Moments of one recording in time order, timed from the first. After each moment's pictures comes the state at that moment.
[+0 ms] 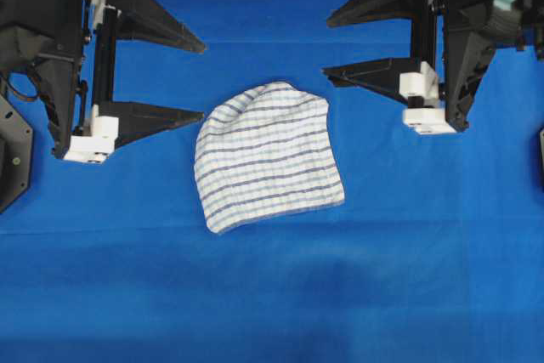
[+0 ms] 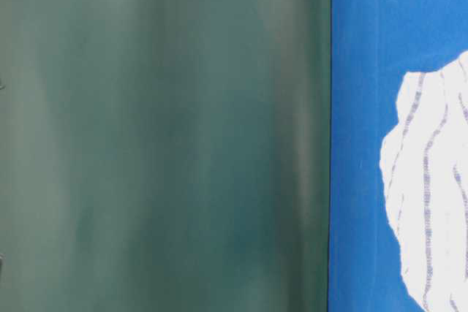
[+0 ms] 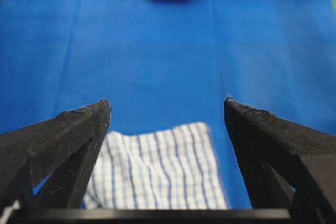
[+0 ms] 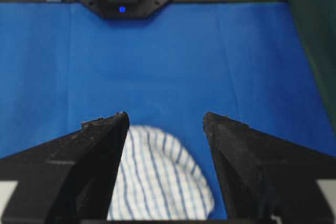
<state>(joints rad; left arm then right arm) 0.02 -0.57 0.53 -0.03 0.32 0.03 -0.06 -0.41 0.34 -0.13 0.51 0.09</state>
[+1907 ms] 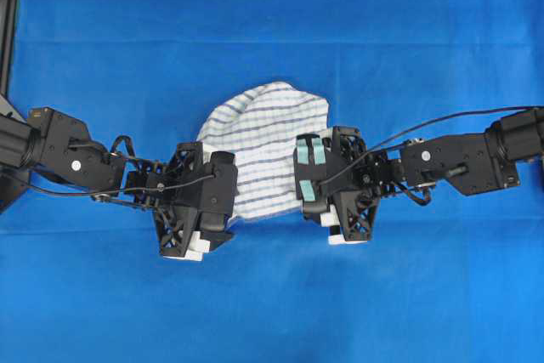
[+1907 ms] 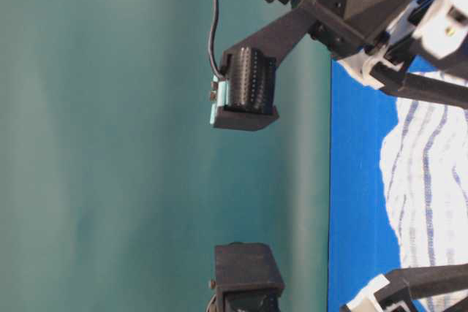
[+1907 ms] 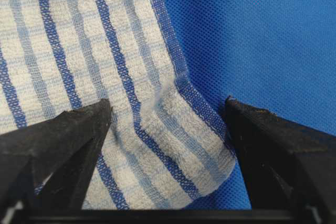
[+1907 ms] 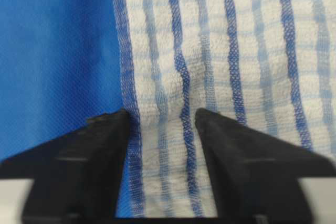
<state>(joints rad) -0.18 0.13 0.82 -0.03 -0.19 -0.04 0.09 0.23 0.62 -0.11 0.05 0.17</state>
